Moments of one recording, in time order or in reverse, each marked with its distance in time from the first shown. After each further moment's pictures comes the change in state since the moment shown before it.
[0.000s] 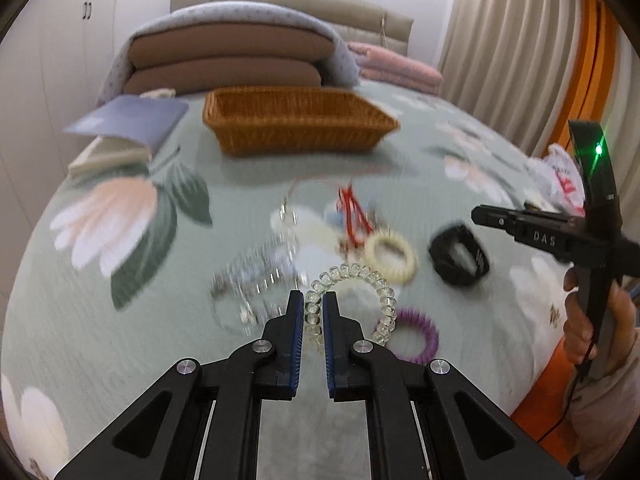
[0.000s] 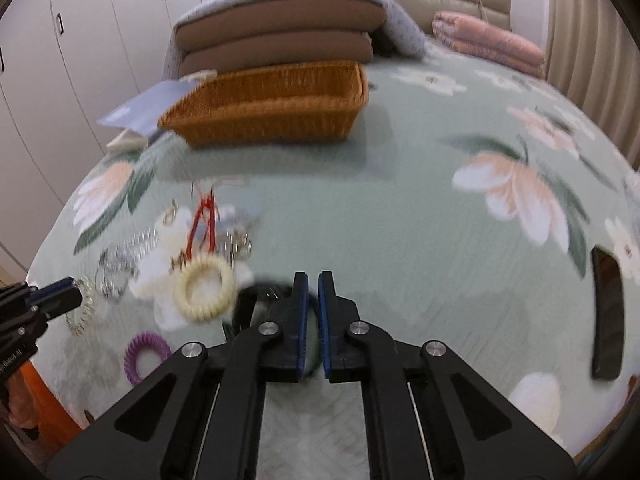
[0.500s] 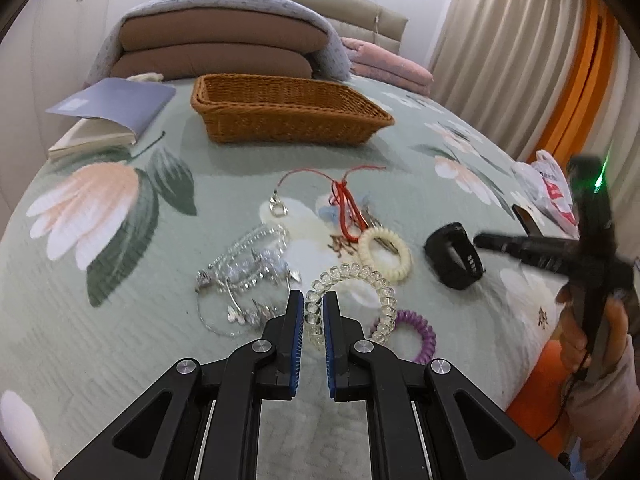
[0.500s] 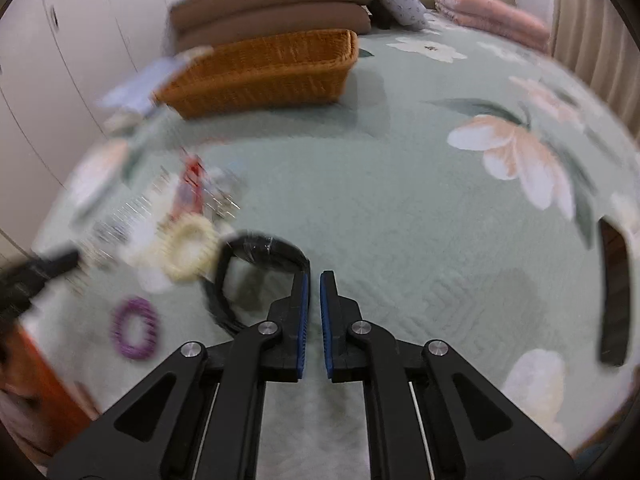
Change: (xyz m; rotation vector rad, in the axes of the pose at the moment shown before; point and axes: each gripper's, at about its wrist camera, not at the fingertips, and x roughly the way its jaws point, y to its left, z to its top) left arm 0.015 0.008 -0.007 -0.025 0.037 -0.085; right arm 0.000 -0.031 -0.022 0.084 0.065 0.120
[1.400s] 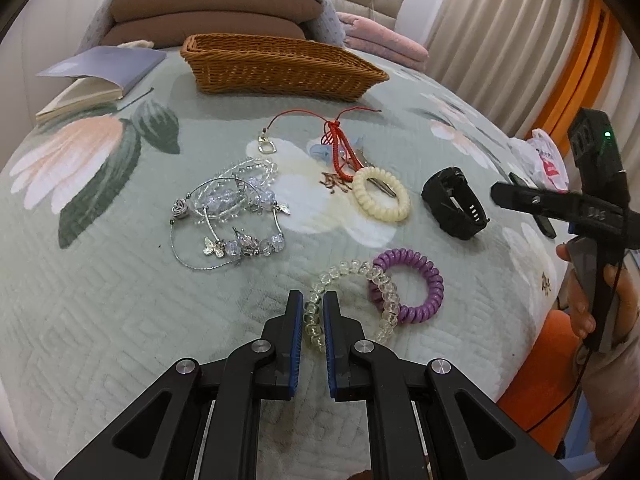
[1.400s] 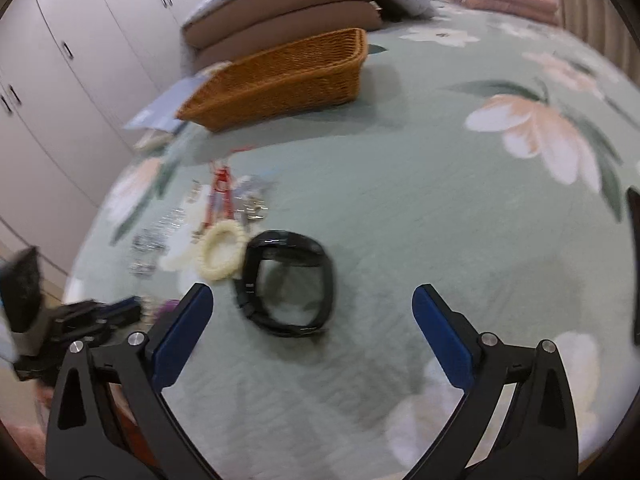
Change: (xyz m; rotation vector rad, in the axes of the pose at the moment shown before) left arm 0.019 -0.002 -0.031 -0.010 0.088 -0.030; right arm 0.007 -0.002 -0.008 0.017 0.049 0.038
